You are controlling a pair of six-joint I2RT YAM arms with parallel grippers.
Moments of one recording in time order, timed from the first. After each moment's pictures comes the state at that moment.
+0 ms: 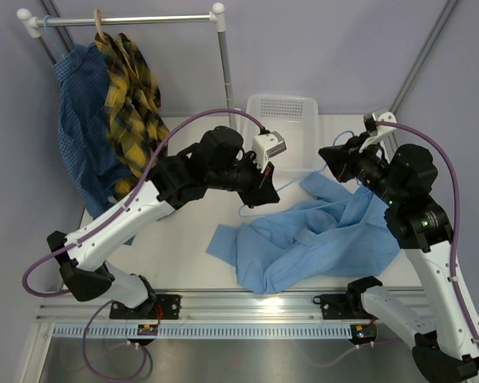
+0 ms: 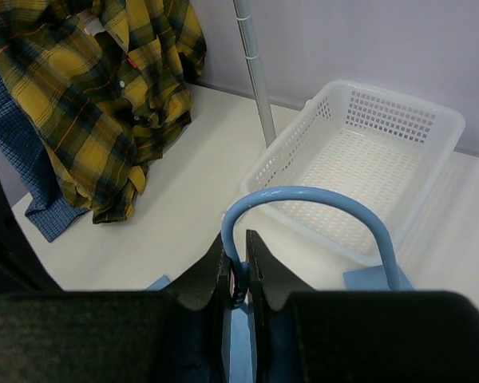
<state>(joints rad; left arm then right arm) -0.95 1.45 1.70 -0.77 0.37 -0.18 0.31 0.87 1.26 -0.46 -0.28 0.15</state>
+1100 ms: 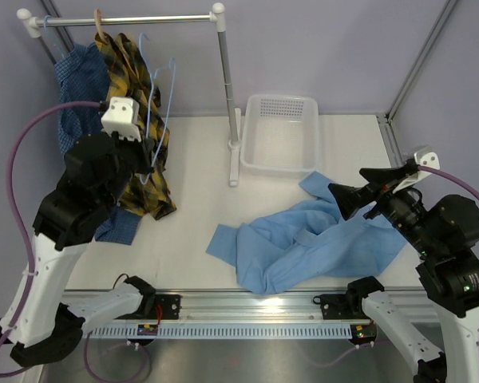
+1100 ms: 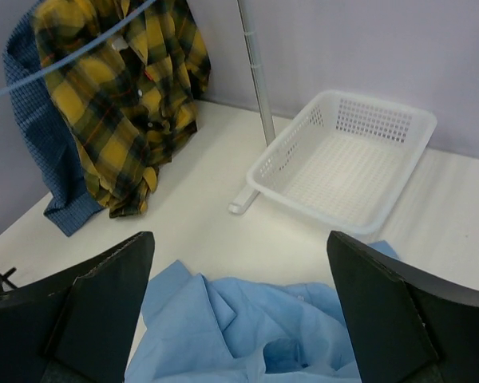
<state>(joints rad) -0.57 0.98 1.57 -0.83 -0.33 -0.10 0.30 0.61 1.31 -0.67 -0.25 0.16</state>
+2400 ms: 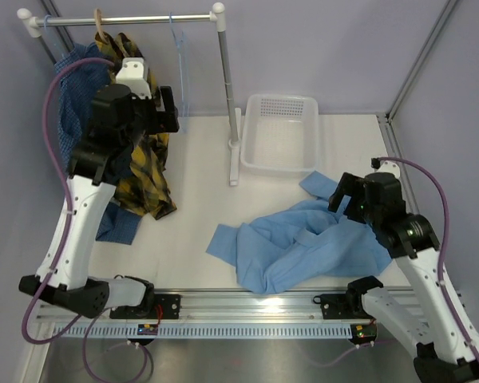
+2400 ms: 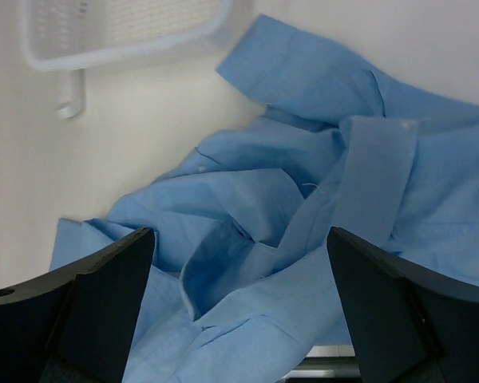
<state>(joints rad) -0.31 1.36 1.76 -0.71 -0.17 -0.13 0.30 0.73 1.02 -0.89 0.17 0.47</state>
